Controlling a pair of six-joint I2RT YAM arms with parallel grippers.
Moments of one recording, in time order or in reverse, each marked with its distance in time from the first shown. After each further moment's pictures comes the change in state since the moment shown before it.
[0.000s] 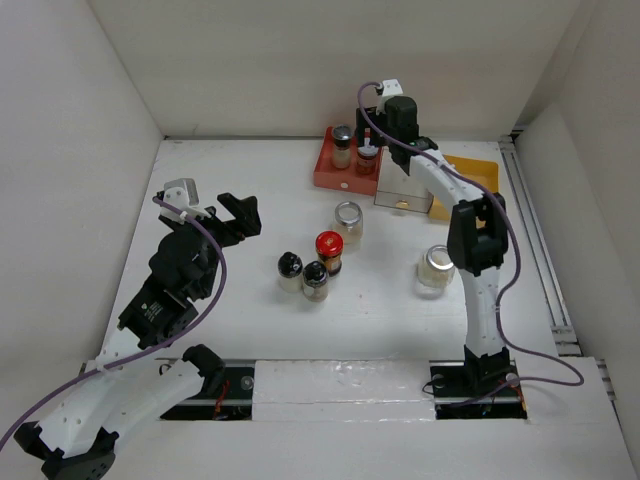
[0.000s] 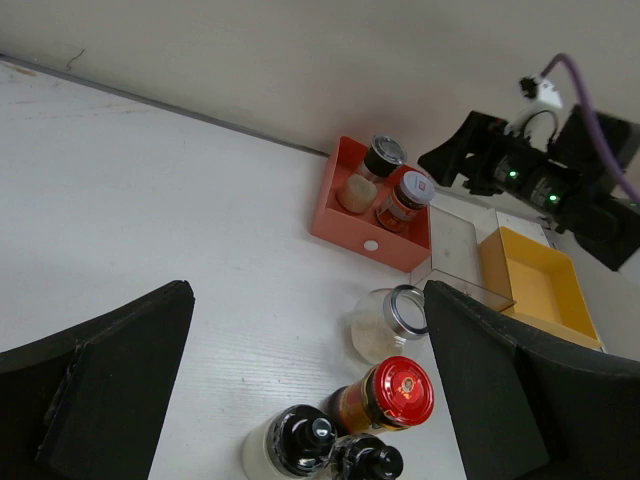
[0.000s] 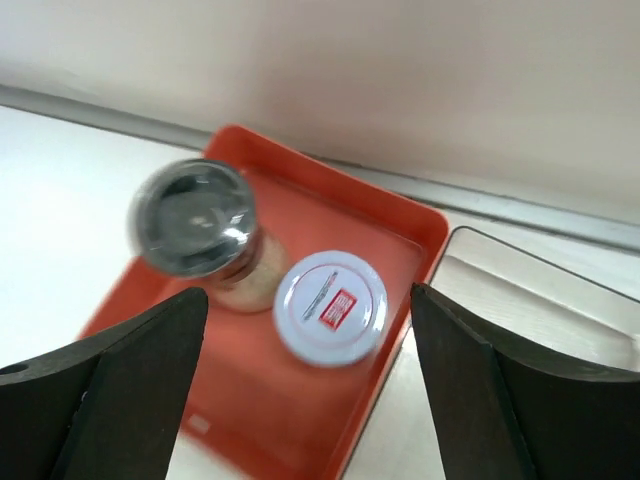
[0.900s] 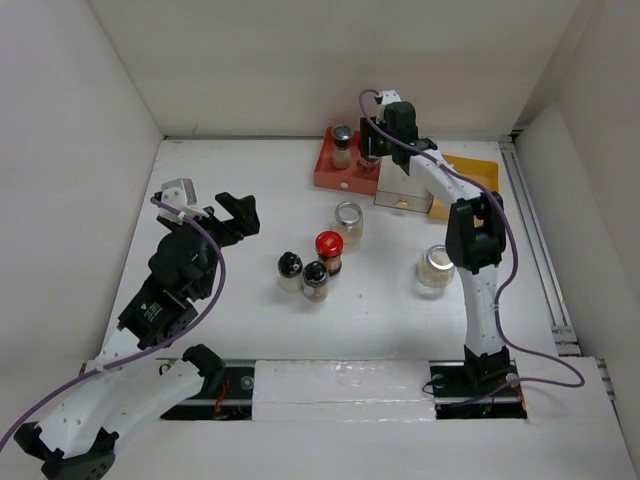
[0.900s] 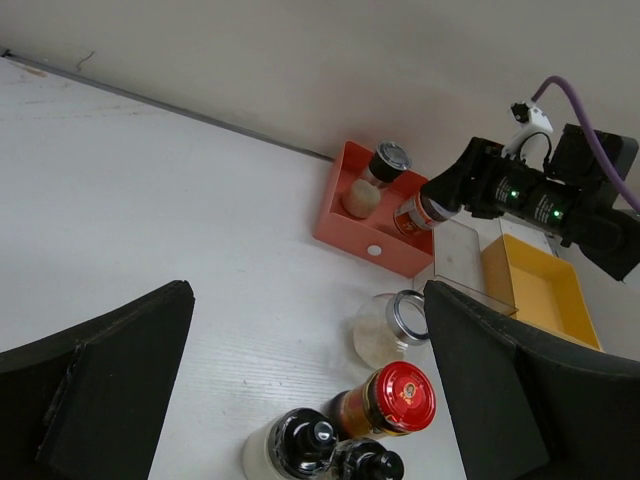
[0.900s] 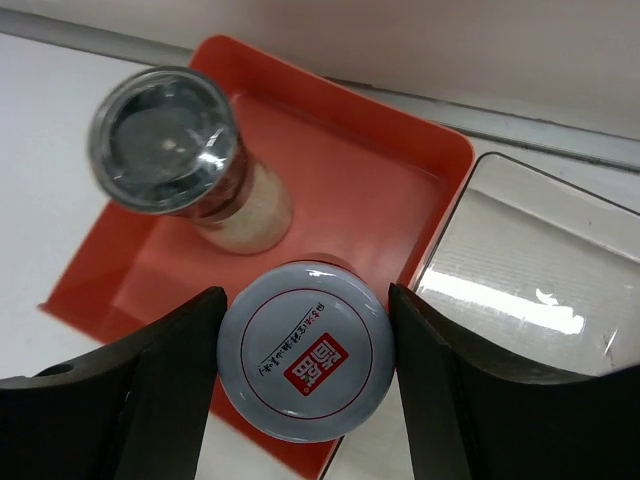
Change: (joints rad) left arm 0.000 -0.002 0.001 0.000 -0.018 -0.007; right arm -0.005 -0.054 -0.047 -0.108 -0.042 0.033
